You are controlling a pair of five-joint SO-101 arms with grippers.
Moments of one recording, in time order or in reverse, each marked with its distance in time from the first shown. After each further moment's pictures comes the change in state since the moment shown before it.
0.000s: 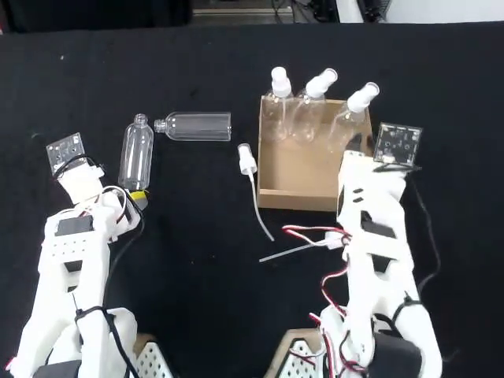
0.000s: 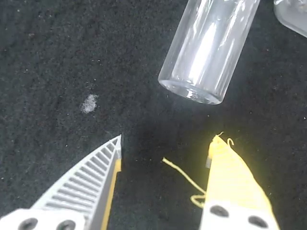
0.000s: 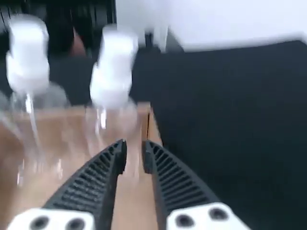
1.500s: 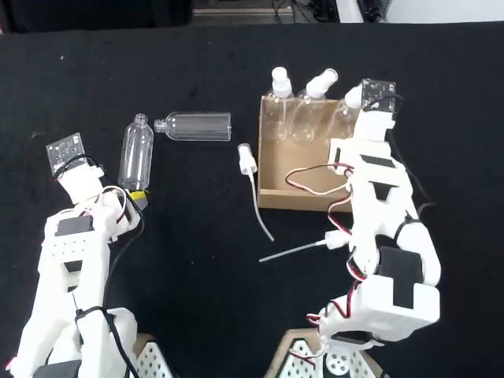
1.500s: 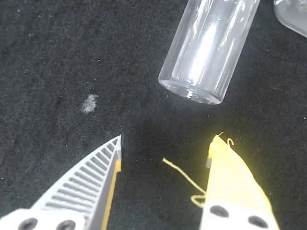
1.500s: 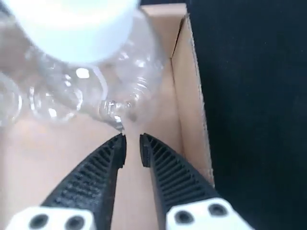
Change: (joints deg) left arm 0.0 0.0 0.0 0.0 0.0; right arm -2.5 32.7 -35.1 28.4 -0.1
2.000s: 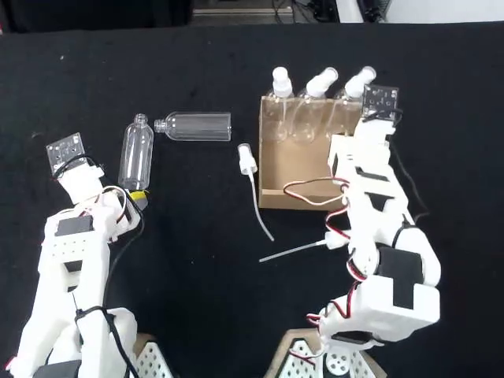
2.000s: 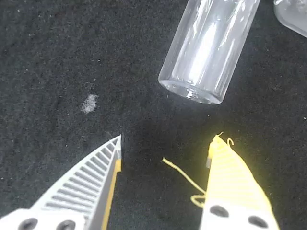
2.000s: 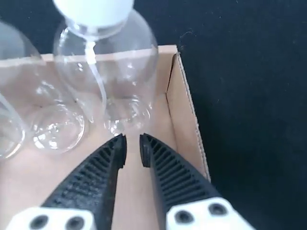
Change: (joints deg) left arm 0.0 0.0 0.0 0.0 0.0; right arm 0.0 0.0 8.8 -19.3 0.1
